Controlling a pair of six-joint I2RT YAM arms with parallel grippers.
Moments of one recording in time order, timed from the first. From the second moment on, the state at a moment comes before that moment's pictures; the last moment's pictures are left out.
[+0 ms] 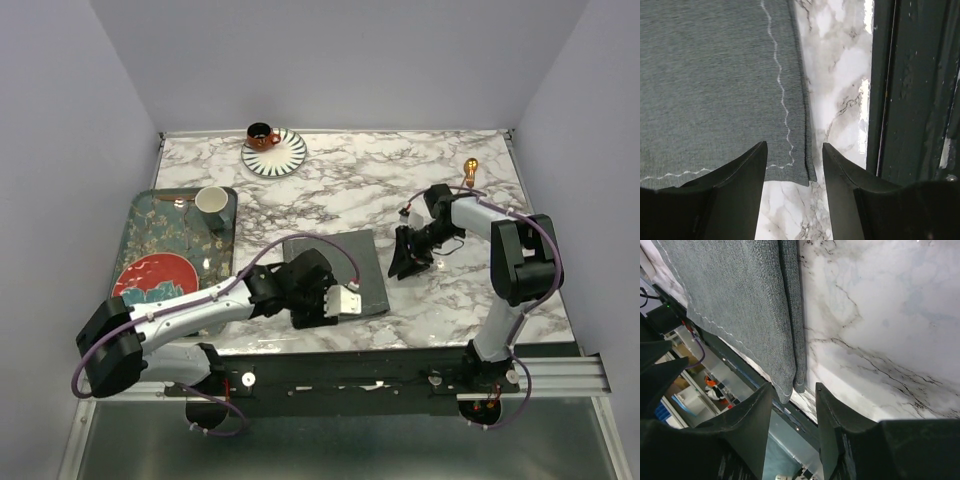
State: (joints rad) left arm -0.98 1.20 0.82 -0.57 0.26 0.51; right arm 0.18 1.85 1.13 -0.86 -0.73 0.03
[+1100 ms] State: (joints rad) left arm -1.13 1.45 0.76 -0.43 0.09 0.71; right arm 0.18 1.89 1.11 -0.87 -0.73 0.02
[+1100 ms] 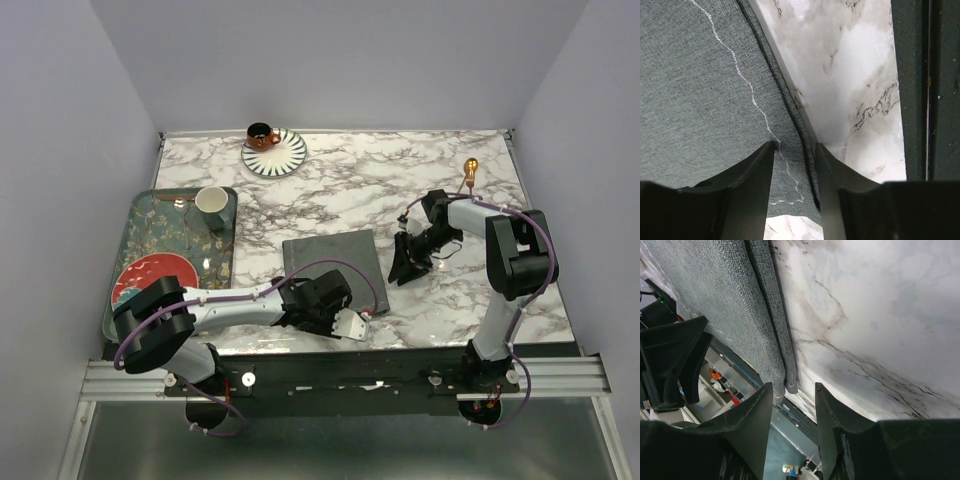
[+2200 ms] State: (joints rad) left arm -0.65 1.63 1.36 -0.49 0.16 0.73; right arm 0.18 1.92 1.13 -0.90 -0.73 -0.02
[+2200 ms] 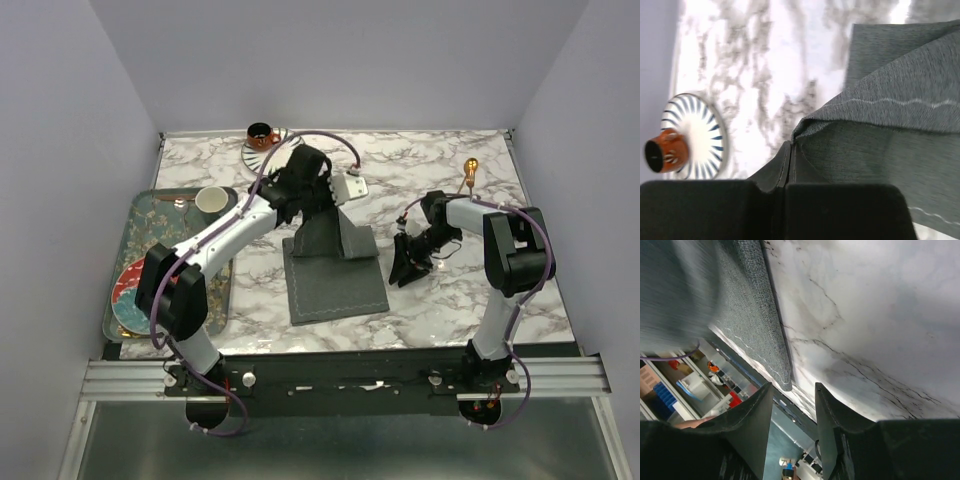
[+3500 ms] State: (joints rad) left arm -0.78 1.43 0.98 -0.53 0.25 0.49; right arm 0.18 1.92 1.16 -0.91 -0.90 -0.01
